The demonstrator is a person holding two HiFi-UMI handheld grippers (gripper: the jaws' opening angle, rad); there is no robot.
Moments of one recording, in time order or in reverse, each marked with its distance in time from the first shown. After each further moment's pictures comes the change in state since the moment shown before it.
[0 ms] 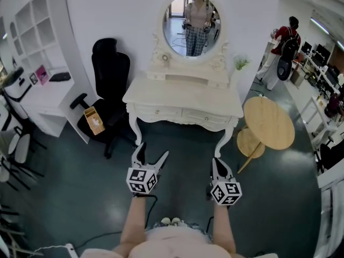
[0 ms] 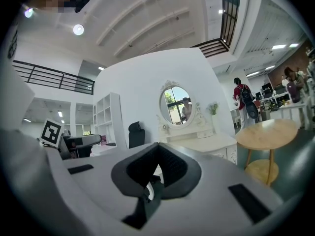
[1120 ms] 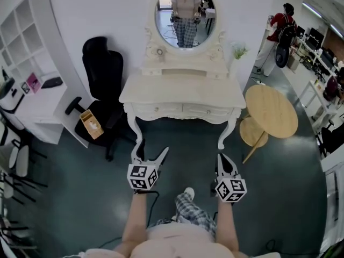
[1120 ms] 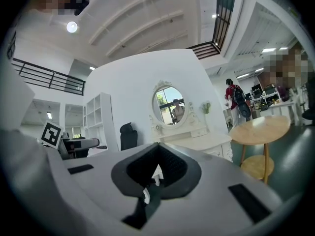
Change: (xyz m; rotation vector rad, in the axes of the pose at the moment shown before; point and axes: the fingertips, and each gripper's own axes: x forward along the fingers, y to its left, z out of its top) left arm 0.036 0.052 -0.020 0.019 0.080 -0.033; right arm 0.032 -0.003 -0.019 0.032 -0.028 -0.101
